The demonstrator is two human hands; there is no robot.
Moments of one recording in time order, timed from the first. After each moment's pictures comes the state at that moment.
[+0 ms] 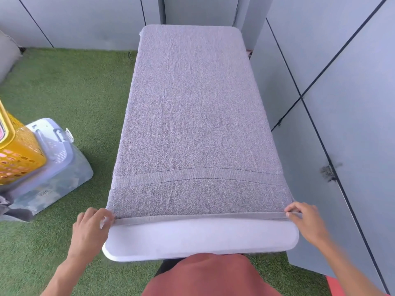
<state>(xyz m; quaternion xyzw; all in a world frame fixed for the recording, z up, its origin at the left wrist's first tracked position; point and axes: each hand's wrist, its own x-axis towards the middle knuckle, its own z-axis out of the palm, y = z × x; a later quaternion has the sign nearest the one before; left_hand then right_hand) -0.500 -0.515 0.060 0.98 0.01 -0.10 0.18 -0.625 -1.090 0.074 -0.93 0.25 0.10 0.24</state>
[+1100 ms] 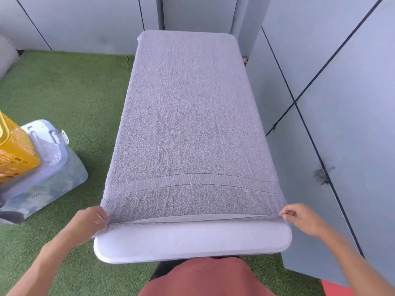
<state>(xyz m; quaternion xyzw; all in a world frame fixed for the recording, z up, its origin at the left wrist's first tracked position) -0.466 -0.510 0.072 0.93 0.00 -0.31 0.18 -0.608 -1.114 0.090 -0.93 0.16 0.25 0.23</state>
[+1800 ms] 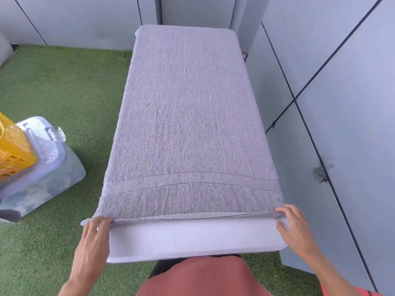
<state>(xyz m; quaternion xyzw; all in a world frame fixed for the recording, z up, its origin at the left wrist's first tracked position) -0.547 -0.540 0.043 0.99 -0.06 -0.02 0.15 -0.650 -1.070 0.061 -0.97 0.17 0.03 0.19</state>
